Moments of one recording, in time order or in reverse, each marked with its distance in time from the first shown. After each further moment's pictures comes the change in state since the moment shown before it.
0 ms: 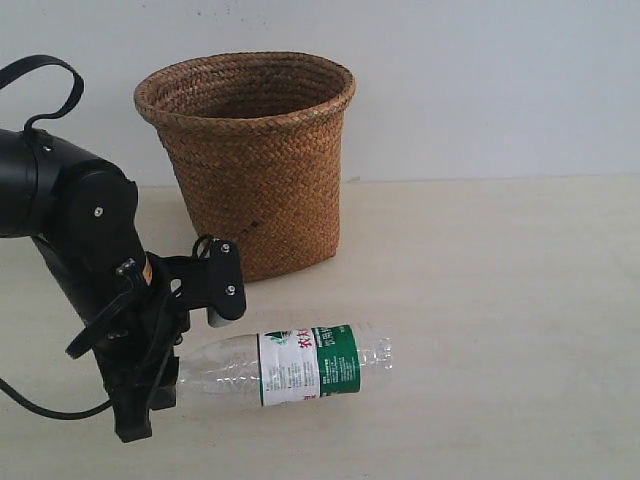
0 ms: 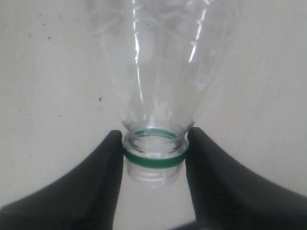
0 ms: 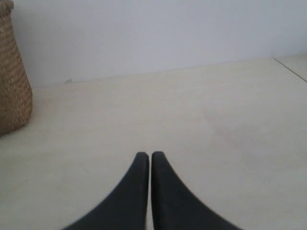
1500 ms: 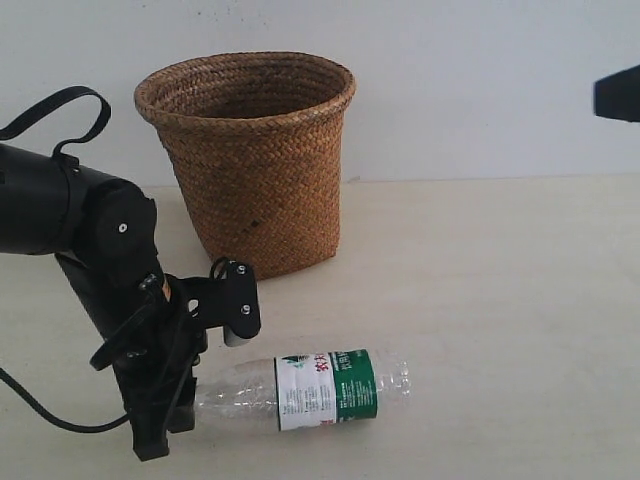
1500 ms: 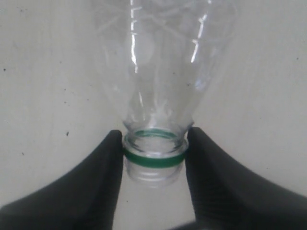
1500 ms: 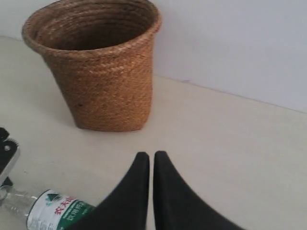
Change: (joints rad) left arm 0.000 0.071 0.000 -0.110 -0.033 0.099; right arm 0.137 0.938 -0.884 0.582 0.339 -0.722
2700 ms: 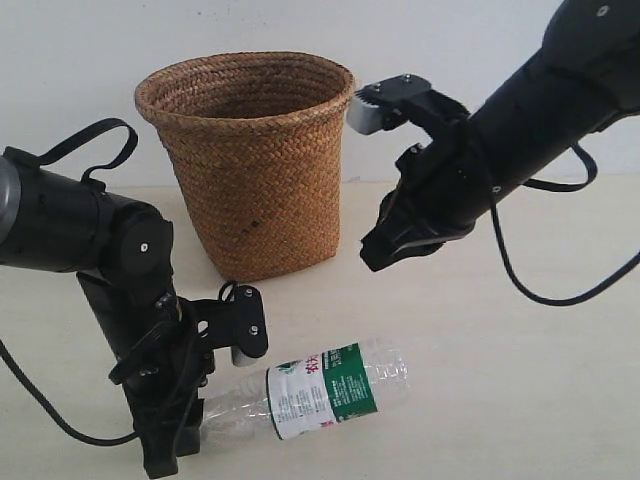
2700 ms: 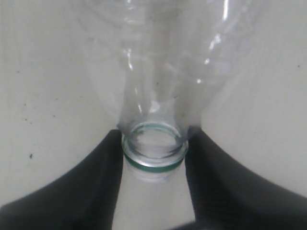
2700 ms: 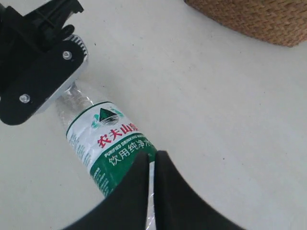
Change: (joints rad) left arm 0.000 0.083 -0.004 -0.048 -0.002 0.024; right arm 0.314 0.718 -0.368 -0.141 0.265 -0.067
